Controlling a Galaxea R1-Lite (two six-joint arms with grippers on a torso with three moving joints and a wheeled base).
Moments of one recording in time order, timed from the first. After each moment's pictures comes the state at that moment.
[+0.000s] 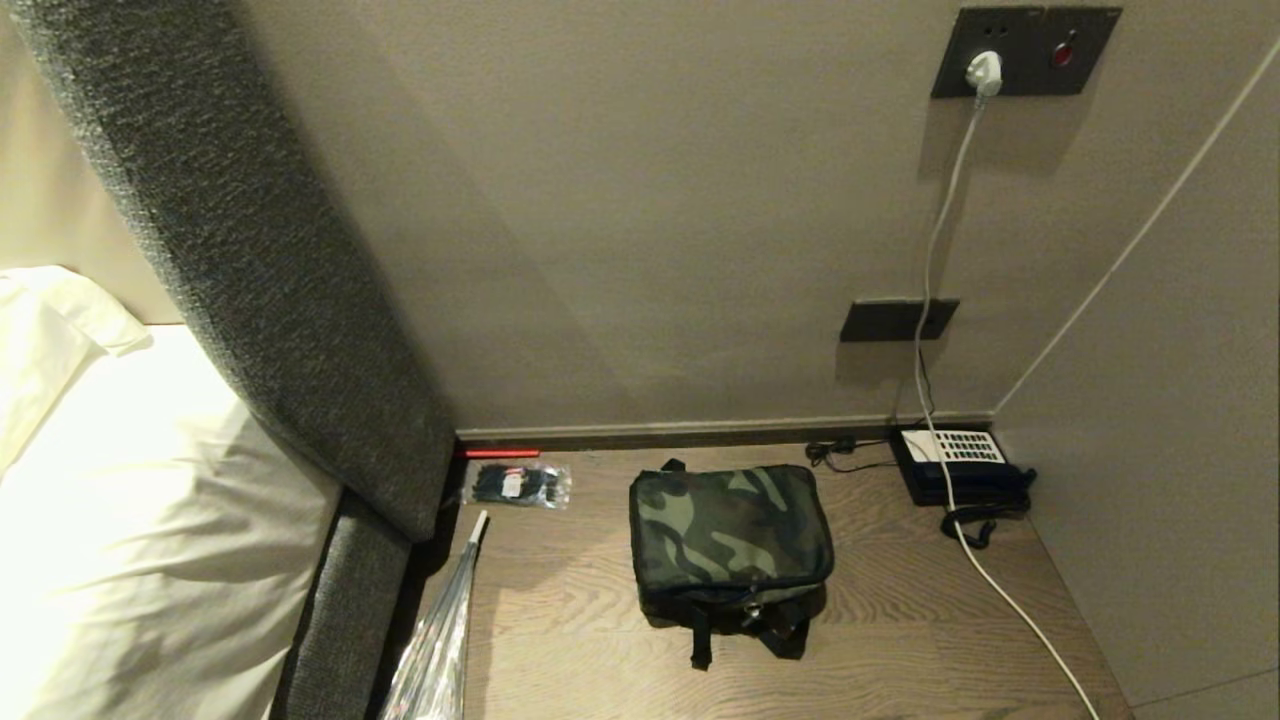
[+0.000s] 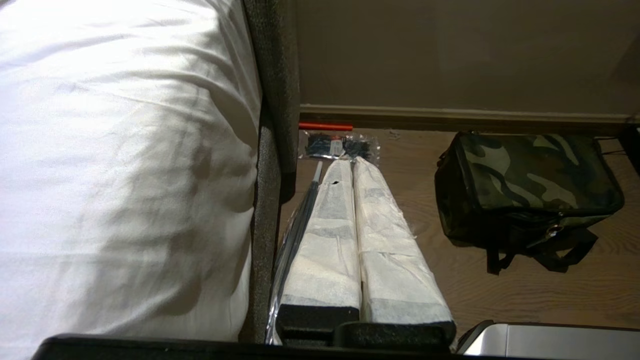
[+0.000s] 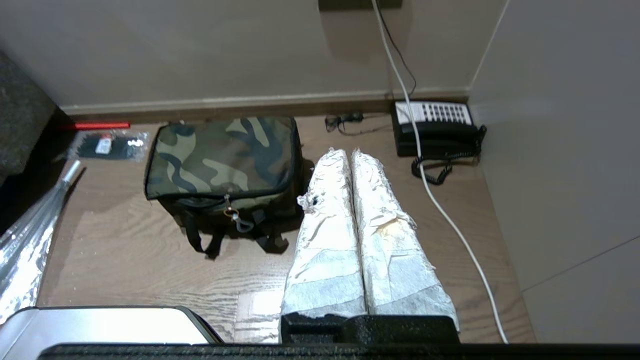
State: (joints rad) left arm 0.00 0.00 0.00 0.01 0.00 -0.01; right arm 0.00 0.00 0.00 -0.02 0.00 0.00
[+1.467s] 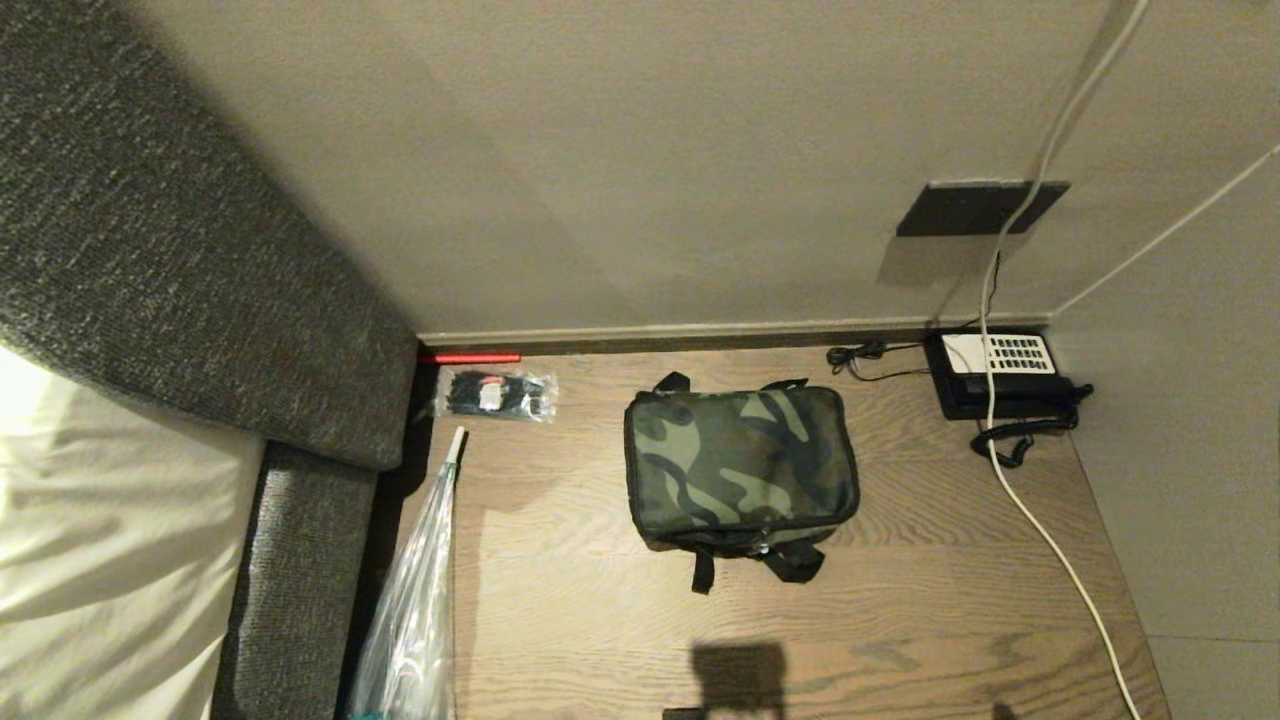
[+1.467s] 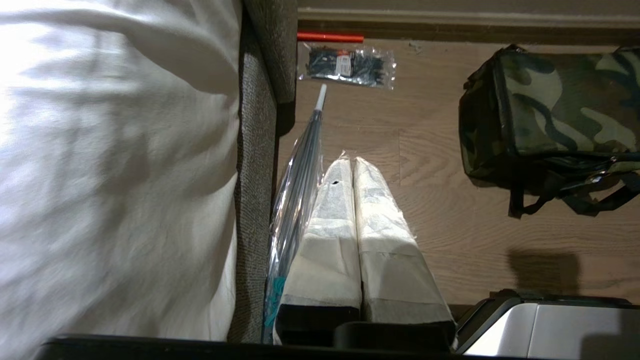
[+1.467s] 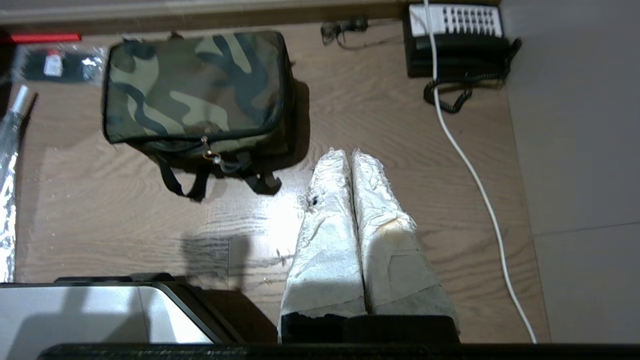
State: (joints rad) left arm 0.00 0.00 0.00 0.01 0.01 -0.01; right arm 0.00 0.00 0.00 -0.02 0.00 0.00
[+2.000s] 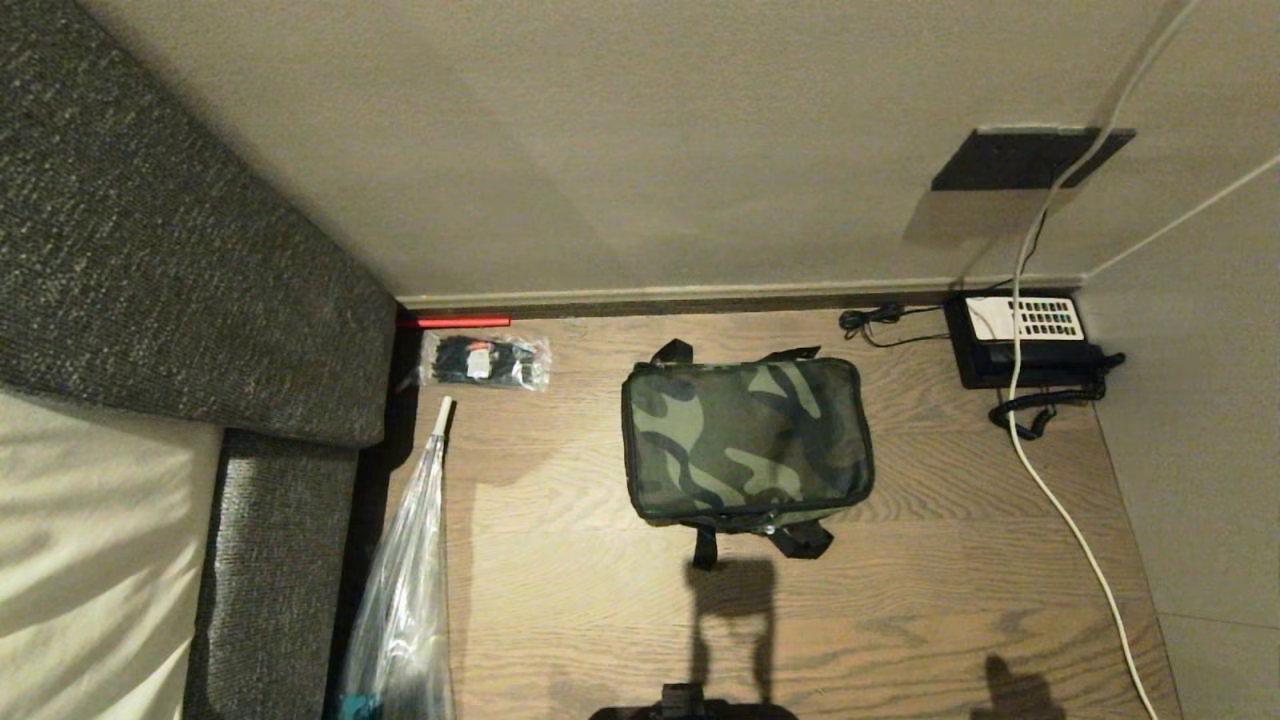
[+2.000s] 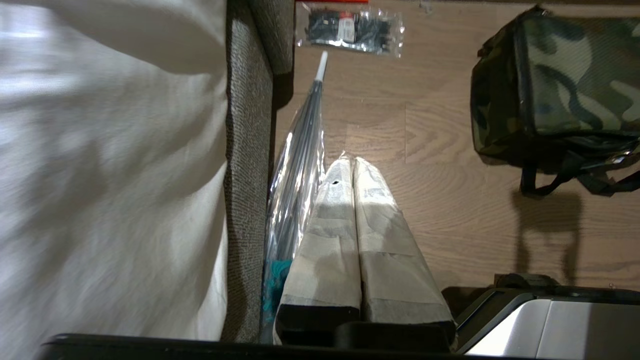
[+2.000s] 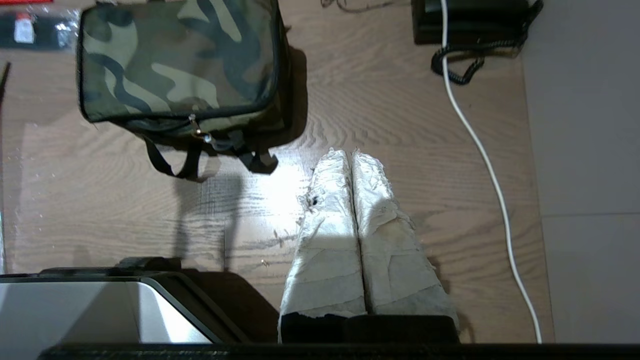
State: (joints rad) left arm 0.00 0.00 0.00 0.01 0.01 -0.01; right arm 0.00 0.00 0.00 -0.02 0.00 0.00
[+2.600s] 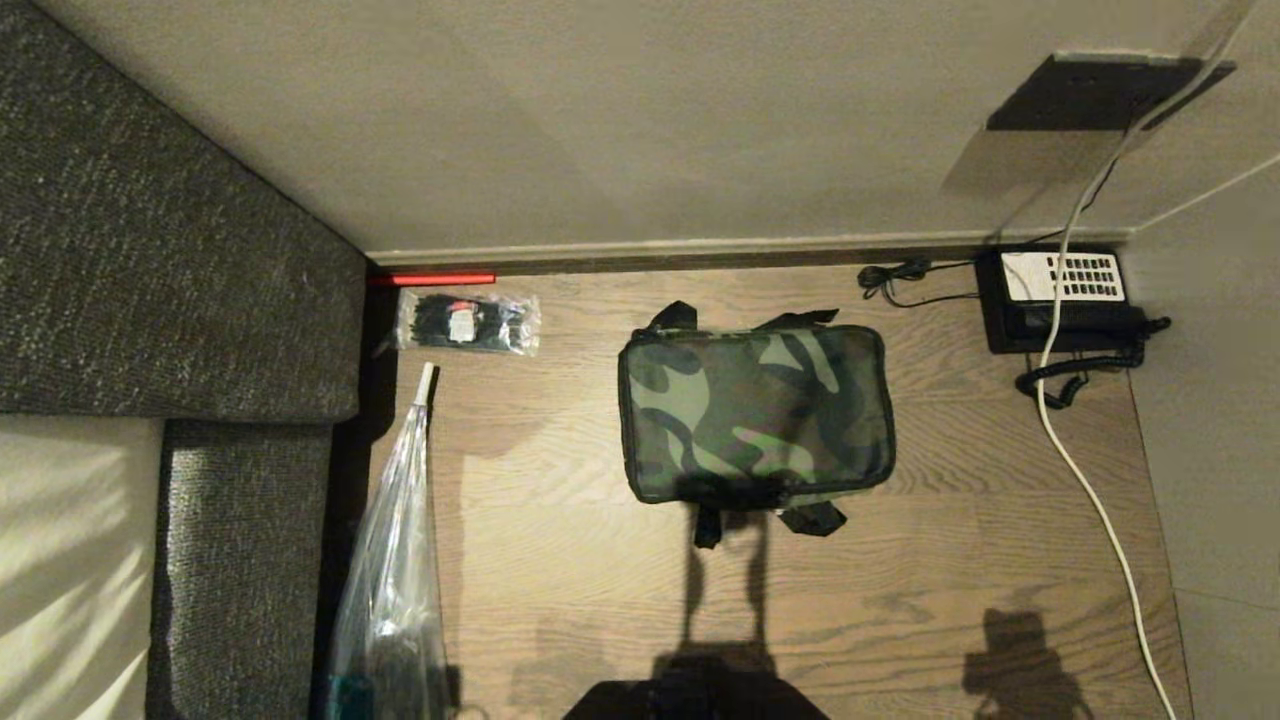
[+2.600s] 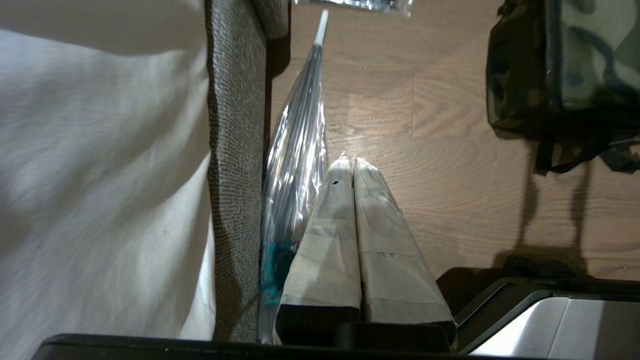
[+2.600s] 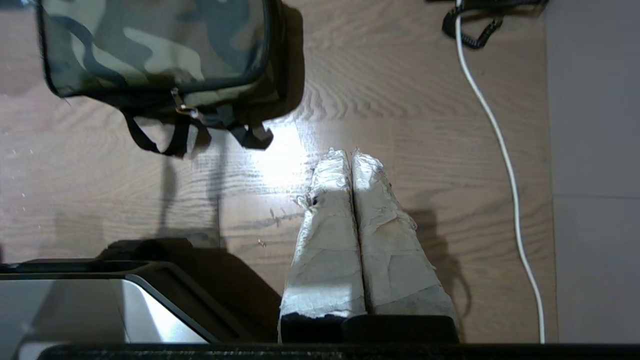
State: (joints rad) left arm 0.00 0.00 0.00 0.01 0.01 -0.01; right arm 0.00 0.00 0.00 -0.02 0.00 0.00
